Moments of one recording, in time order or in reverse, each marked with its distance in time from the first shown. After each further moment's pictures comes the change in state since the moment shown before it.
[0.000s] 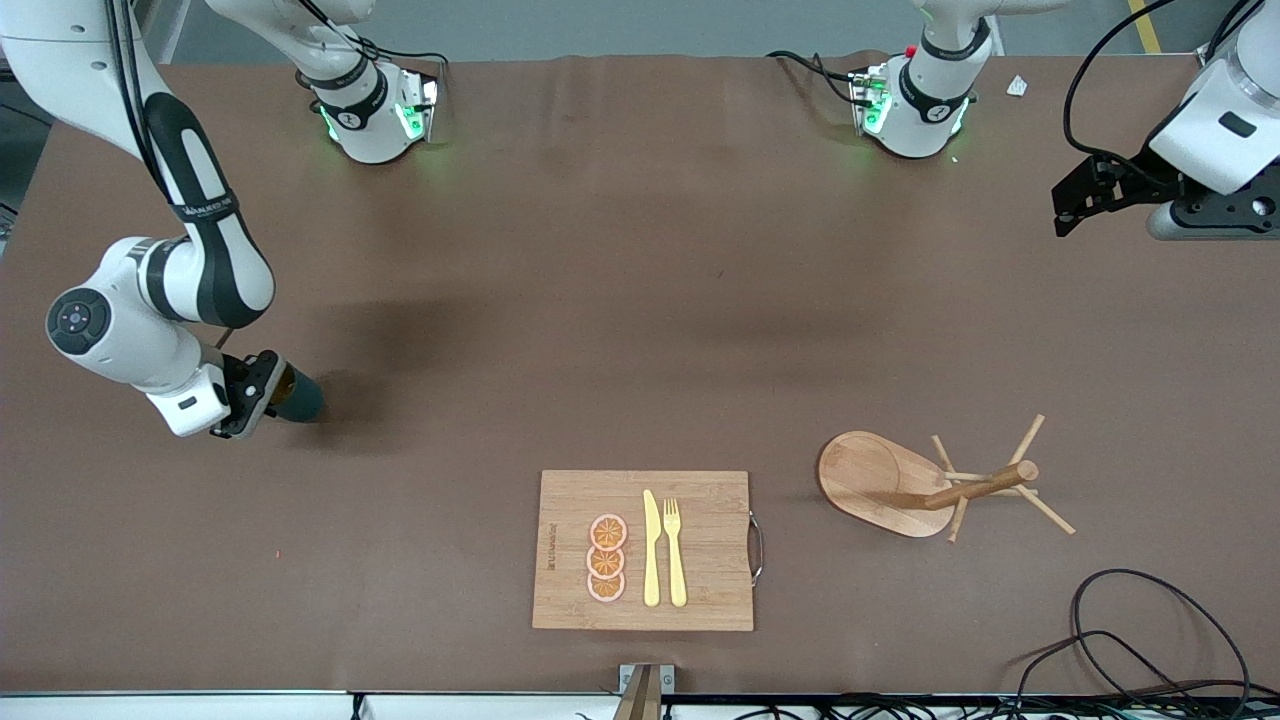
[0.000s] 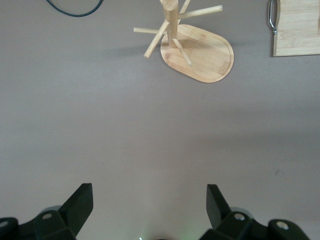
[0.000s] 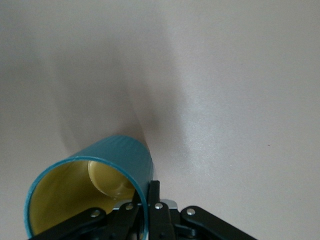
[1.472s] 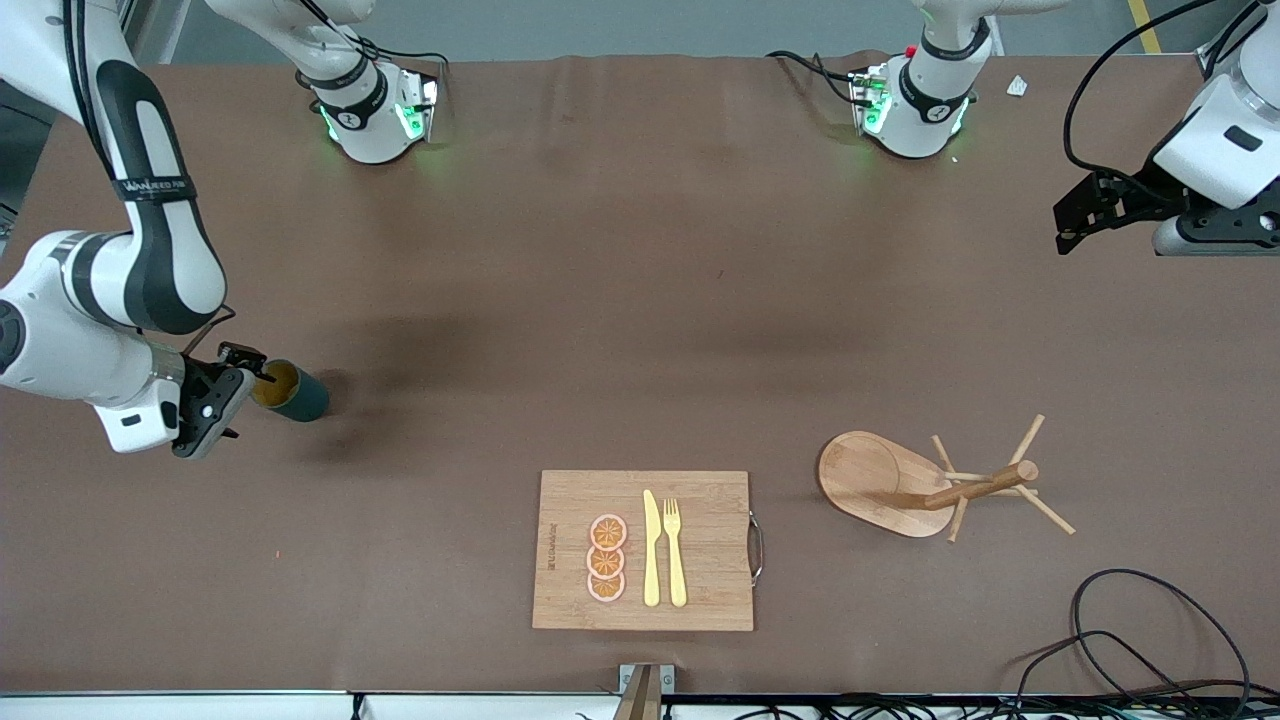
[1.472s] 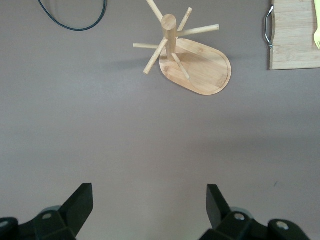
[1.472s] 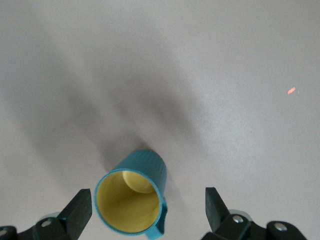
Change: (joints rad) left arm 0.000 0.022 0.000 0.017 0.000 0.045 -0.001; right arm 0.005 -0.037 0.008 0.230 0.074 -0.379 0.315
